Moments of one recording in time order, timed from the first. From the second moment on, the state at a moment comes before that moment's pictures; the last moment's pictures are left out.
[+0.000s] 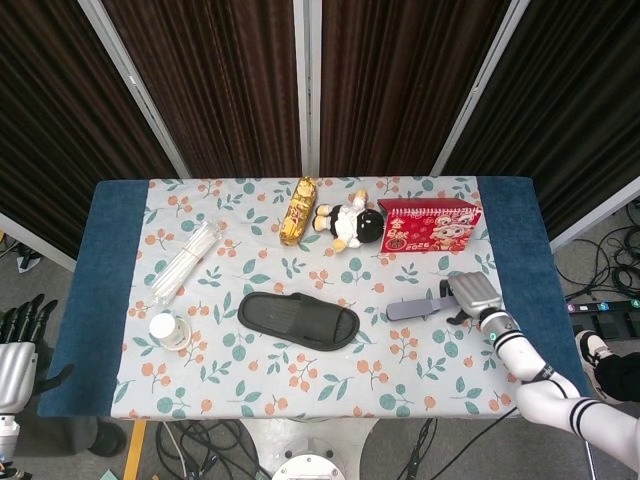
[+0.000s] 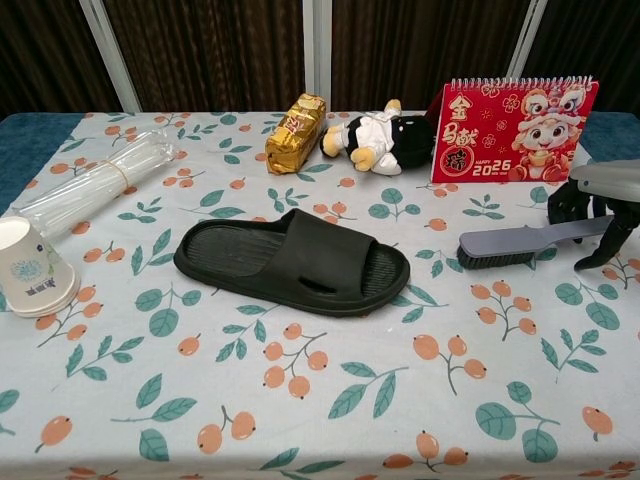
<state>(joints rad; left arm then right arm) 0.00 -1.17 -0.02 -1.56 1.48 1.53 0.03 0.64 -1.46 0.10 -1.13 -1.23 0.64 -0.04</state>
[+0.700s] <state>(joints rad) 0.00 -1.18 -0.03 -1.54 1.47 1.54 0.01 0.68 -1.42 0.10 -1.20 -1.20 0.51 0.10</state>
